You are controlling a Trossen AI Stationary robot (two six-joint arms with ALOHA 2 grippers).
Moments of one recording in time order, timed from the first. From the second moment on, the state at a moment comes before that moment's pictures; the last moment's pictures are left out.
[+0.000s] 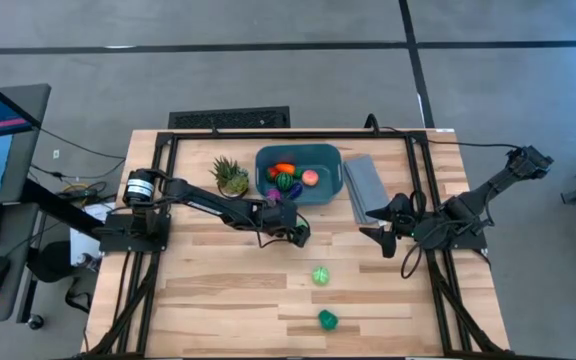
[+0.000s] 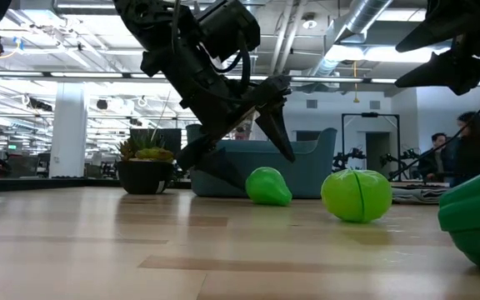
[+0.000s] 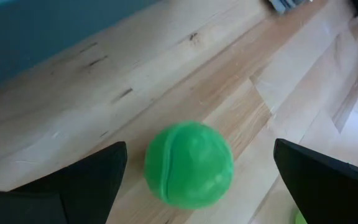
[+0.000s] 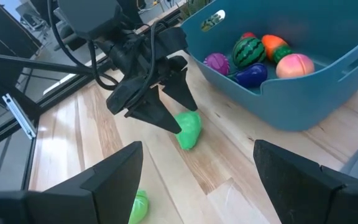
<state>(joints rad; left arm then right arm) -0.05 1.92 1.12 -0.02 -0.16 -0.98 0.58 0.71 0.47 -0.36 0.73 0.84</state>
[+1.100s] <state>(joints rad) -0.05 1.92 1.30 -0.32 -0.16 -0.57 0.58 0.71 0.47 -0.35 0.73 0.84</state>
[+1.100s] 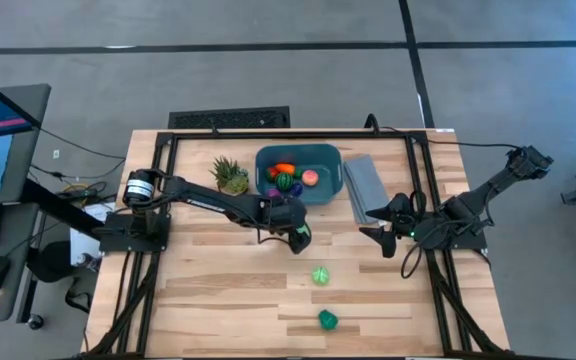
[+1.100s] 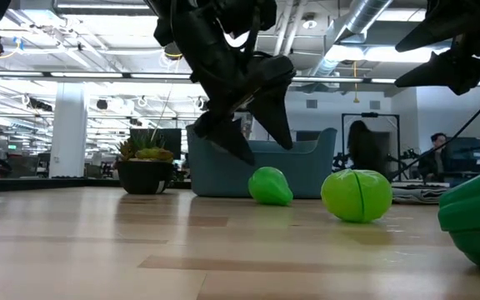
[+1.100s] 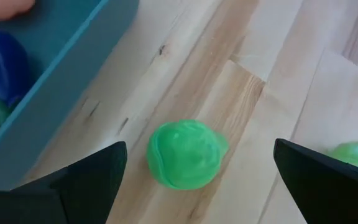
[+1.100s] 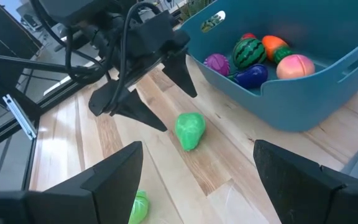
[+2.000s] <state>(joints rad) -0.08 2.19 1.62 -0.57 -0.18 -0.08 0.58 0.73 0.47 -0.33 0.68 0.89</state>
